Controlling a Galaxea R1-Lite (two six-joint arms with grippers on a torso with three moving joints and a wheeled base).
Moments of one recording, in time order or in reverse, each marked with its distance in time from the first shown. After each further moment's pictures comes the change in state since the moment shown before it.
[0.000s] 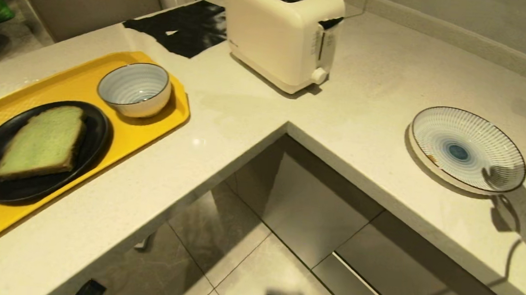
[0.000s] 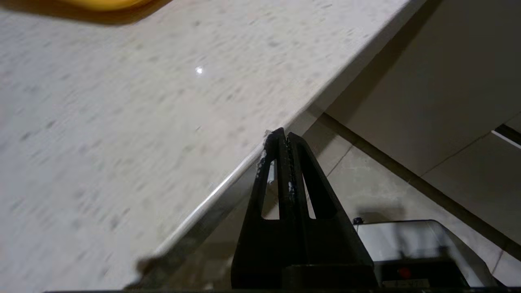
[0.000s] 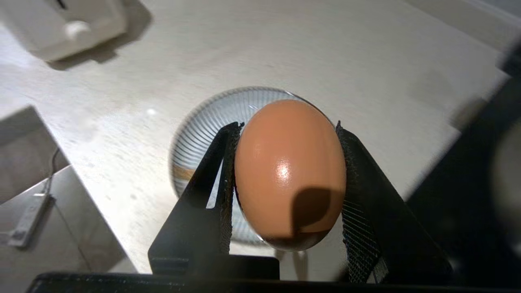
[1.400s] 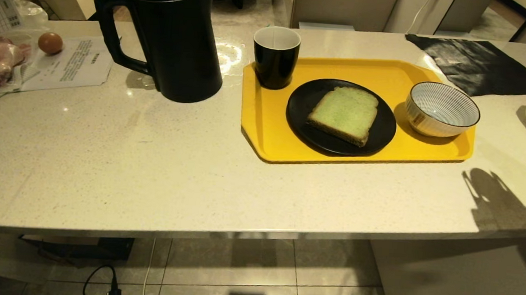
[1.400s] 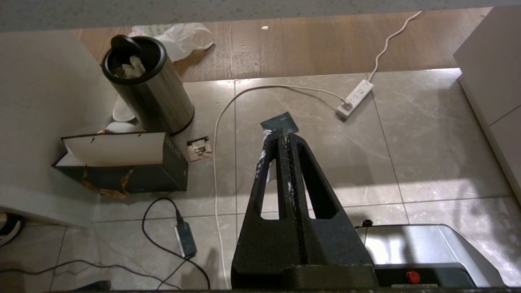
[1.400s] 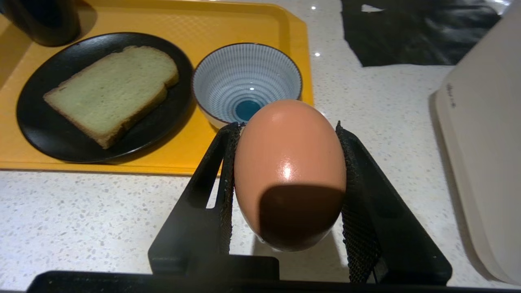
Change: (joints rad) left arm 0.000 0.000 0.000 0.001 0.004 0.000; right arm 0.002 0.009 0.004 0.001 0.032 -0.001
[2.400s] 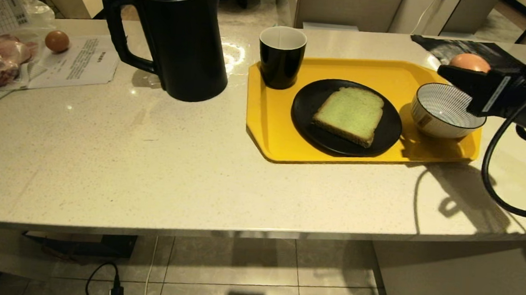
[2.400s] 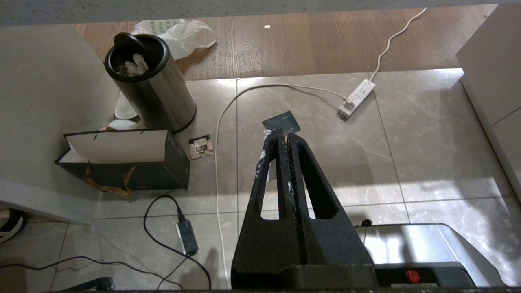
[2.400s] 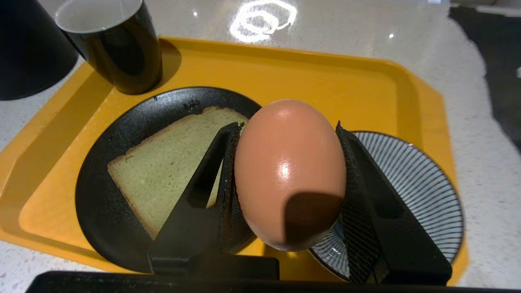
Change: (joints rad) left arm 0.000 0.000 0.000 0.000 -0.001 0.000; right arm 0.153 0.433 -0.230 -0.246 0.080 0.012
